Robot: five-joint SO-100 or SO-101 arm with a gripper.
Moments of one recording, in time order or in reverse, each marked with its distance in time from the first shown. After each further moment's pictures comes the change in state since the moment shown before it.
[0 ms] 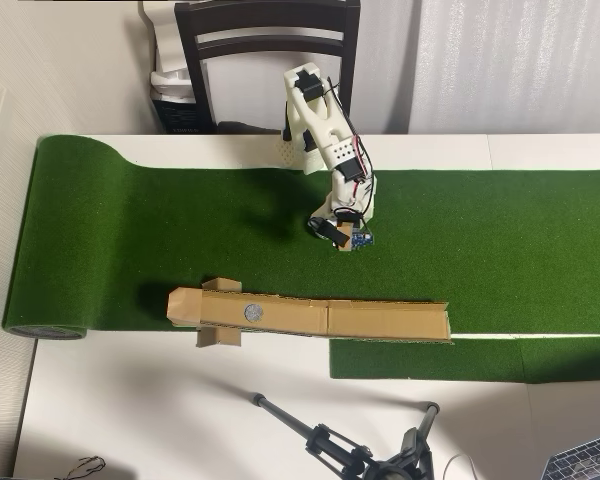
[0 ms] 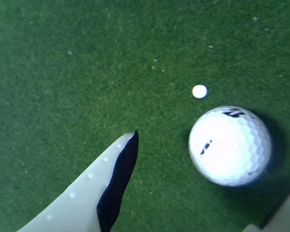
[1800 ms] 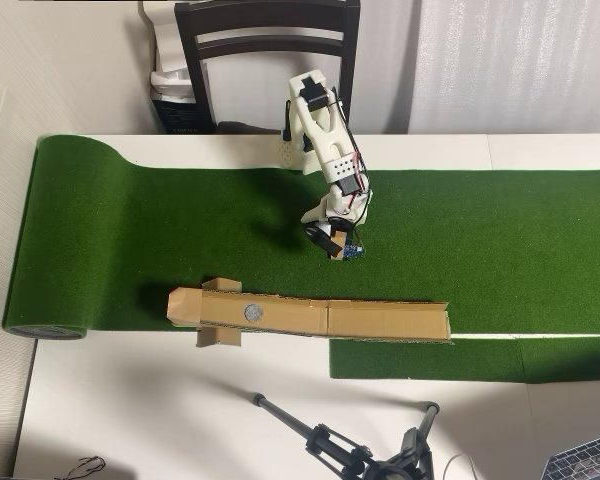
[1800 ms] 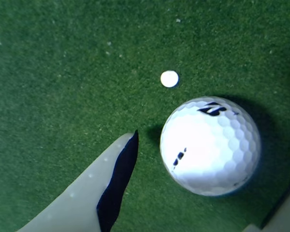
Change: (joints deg) arm 1.9 -9.1 0.9 0.0 0.0
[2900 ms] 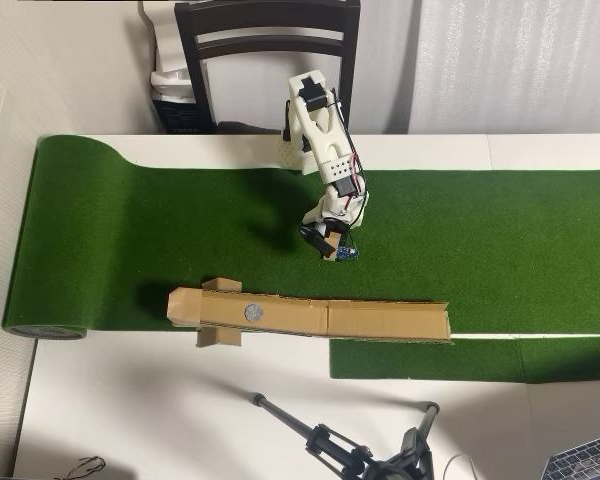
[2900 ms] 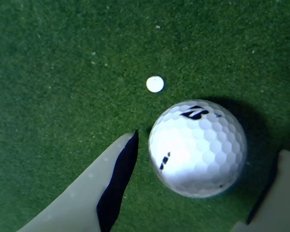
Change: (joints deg) arm 2.1 0.0 0.0 0.0 1.6
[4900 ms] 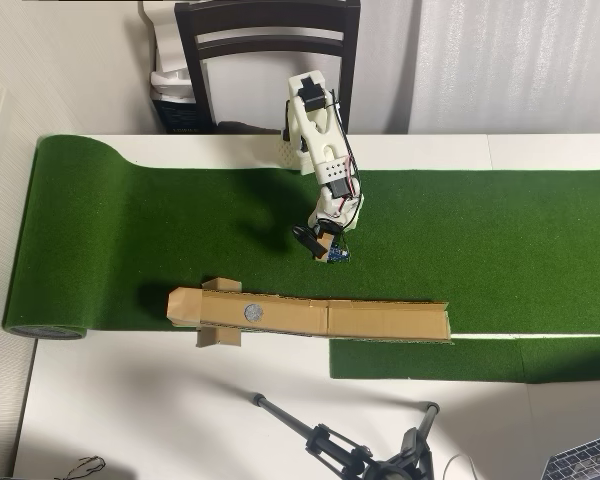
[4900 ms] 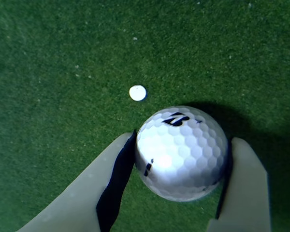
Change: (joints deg) arm 3.0 0.0 0.0 0.0 0.0
